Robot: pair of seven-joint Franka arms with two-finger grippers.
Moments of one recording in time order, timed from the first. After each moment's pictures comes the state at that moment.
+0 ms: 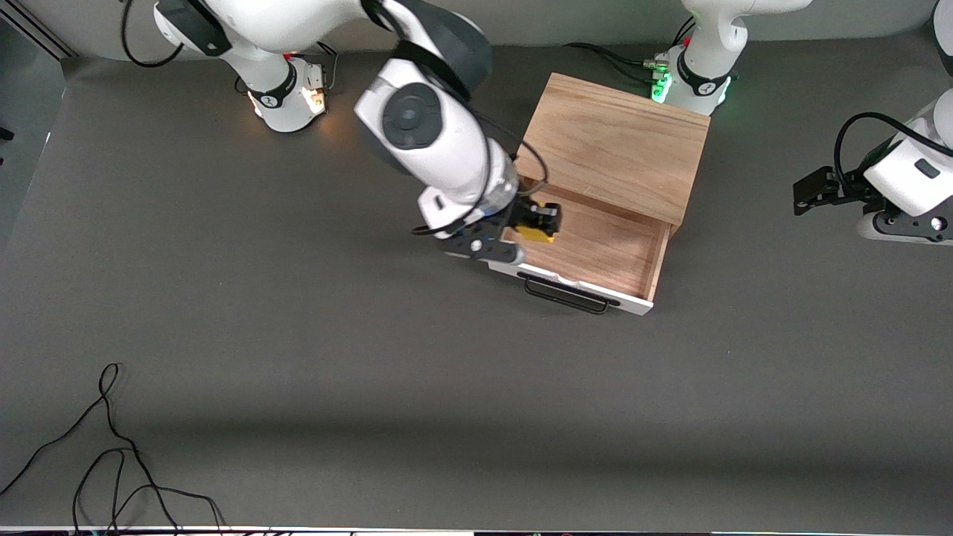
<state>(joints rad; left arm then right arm) -0.03 0.00 -0.03 -1.65 0.02 1.56 0.05 0.63 0.71 0.25 -1.02 0.16 1.95 1.10</state>
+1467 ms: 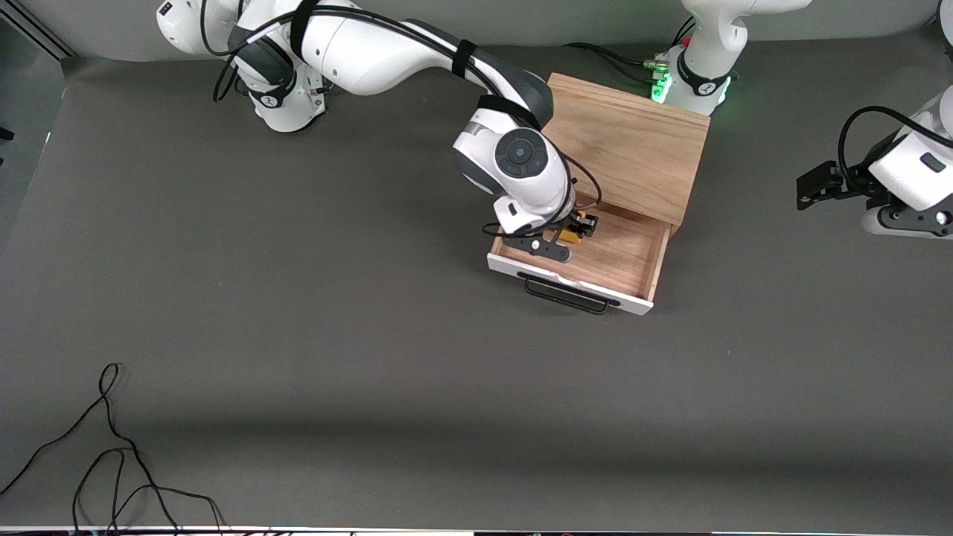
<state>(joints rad) -0.03 -0.02 -0.03 -1.65 0.02 1.54 0.05 0.77 0.92 0.25 -1.04 0.07 2.11 1.29</state>
